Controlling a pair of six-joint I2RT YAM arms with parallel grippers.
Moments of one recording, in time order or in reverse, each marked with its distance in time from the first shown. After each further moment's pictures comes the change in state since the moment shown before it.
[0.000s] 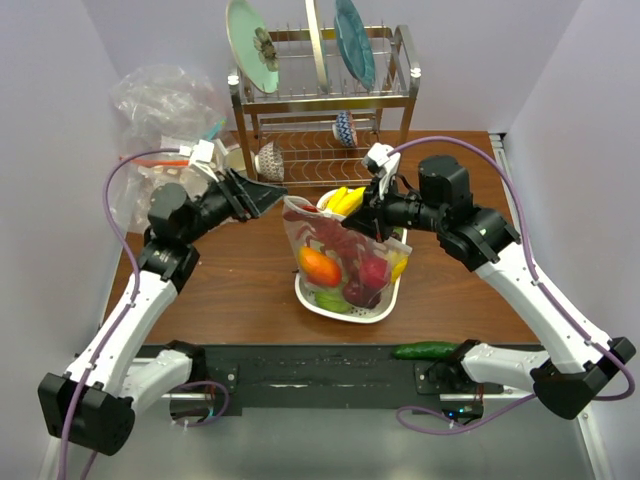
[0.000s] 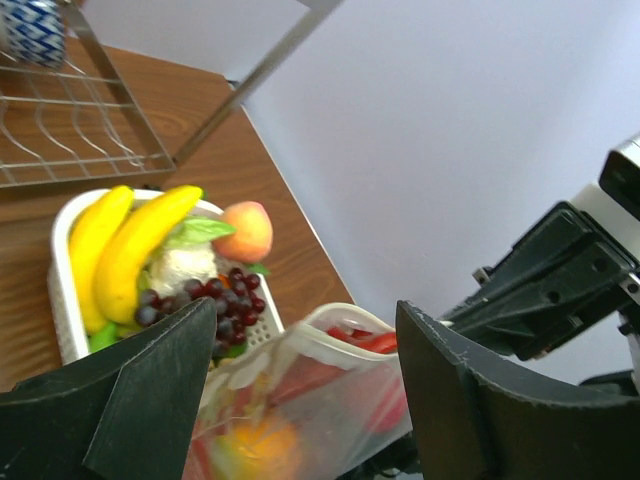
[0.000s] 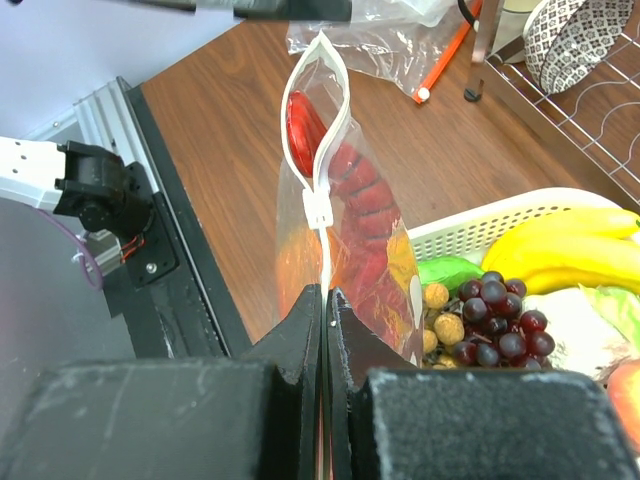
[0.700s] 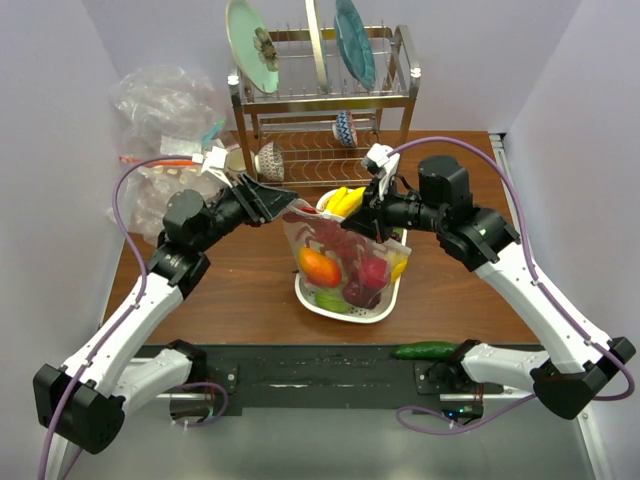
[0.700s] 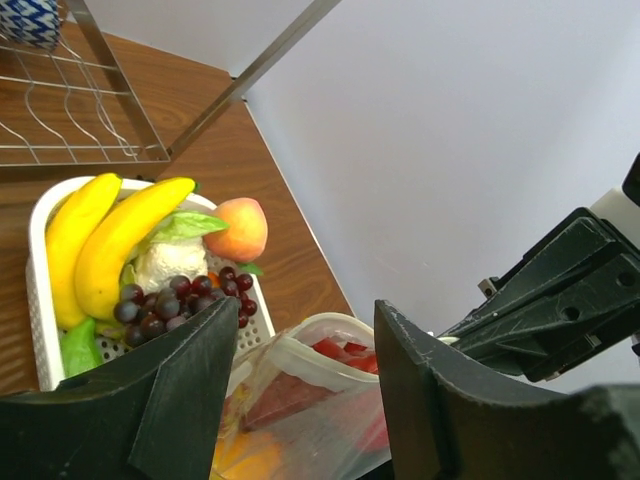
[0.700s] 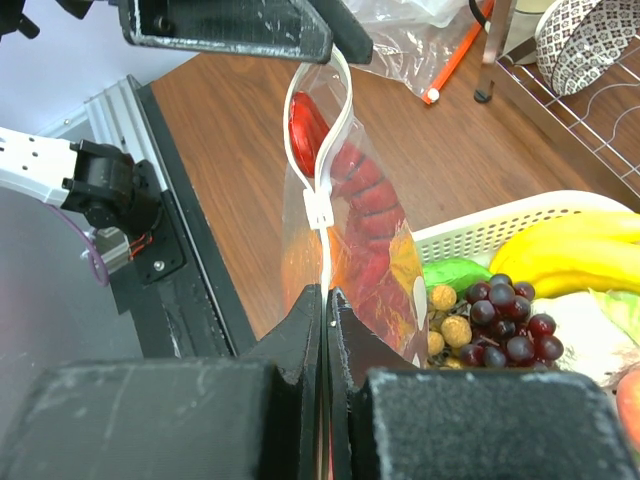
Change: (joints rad) left arm -0.144 0.001 -0.026 0.010 -0.167 -0.016; right arm 0.000 0.000 -0.003 0.003 -0.022 0.003
